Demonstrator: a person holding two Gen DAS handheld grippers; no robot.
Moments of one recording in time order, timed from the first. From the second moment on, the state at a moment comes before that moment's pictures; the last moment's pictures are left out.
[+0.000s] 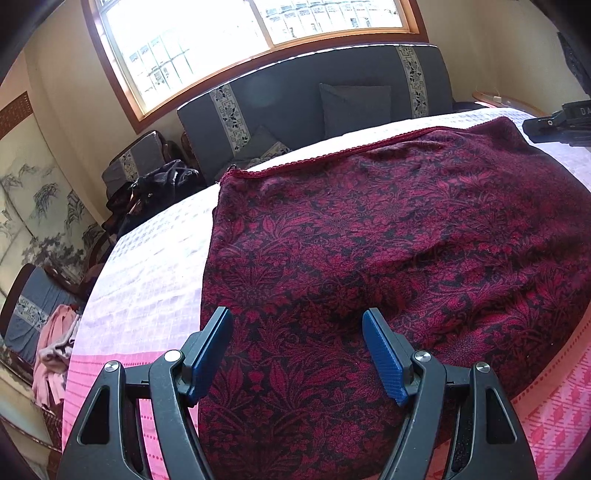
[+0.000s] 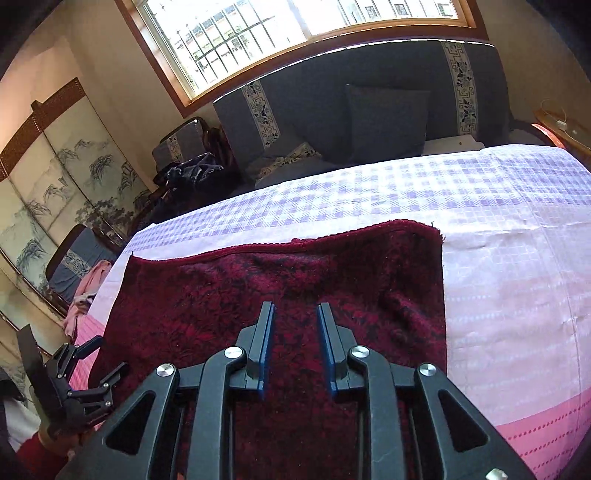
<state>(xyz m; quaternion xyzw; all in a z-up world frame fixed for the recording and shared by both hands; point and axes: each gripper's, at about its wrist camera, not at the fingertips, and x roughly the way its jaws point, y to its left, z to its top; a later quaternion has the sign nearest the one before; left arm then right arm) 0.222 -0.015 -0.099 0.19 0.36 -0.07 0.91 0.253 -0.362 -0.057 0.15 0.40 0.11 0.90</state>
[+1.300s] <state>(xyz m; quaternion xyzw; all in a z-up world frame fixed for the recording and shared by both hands) 0.339 0.125 -0.126 -0.21 0.51 -0.26 0.79 0.153 -0.329 -0.106 0.08 0.37 0.10 0.92</state>
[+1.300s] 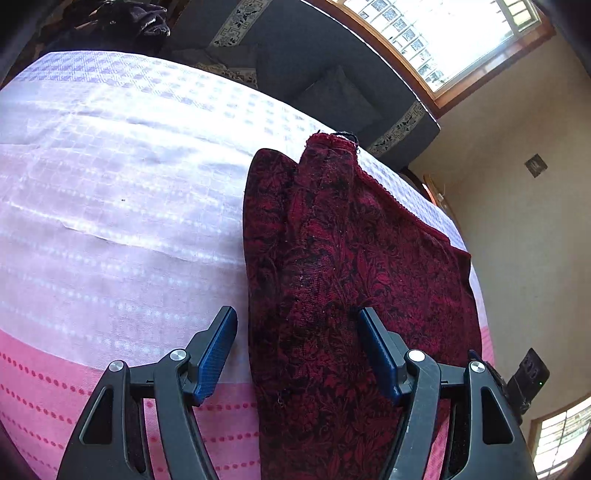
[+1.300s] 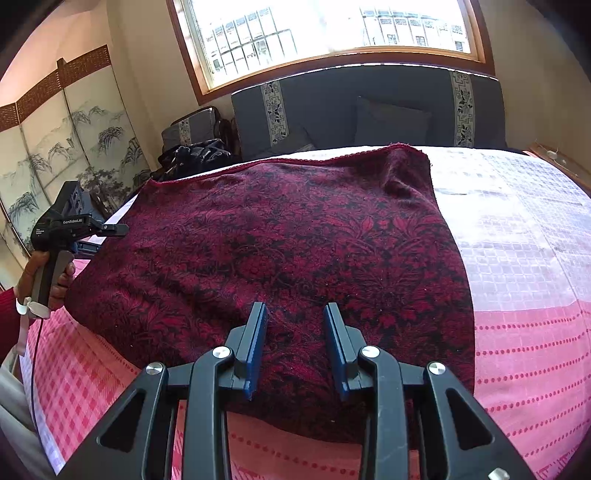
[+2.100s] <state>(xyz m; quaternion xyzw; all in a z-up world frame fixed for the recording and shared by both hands) 0.381 0.123 -0.143 -0.25 0.51 -0.37 0.73 0.150 -0.339 -0.109 0.13 0.36 0.11 0.92</state>
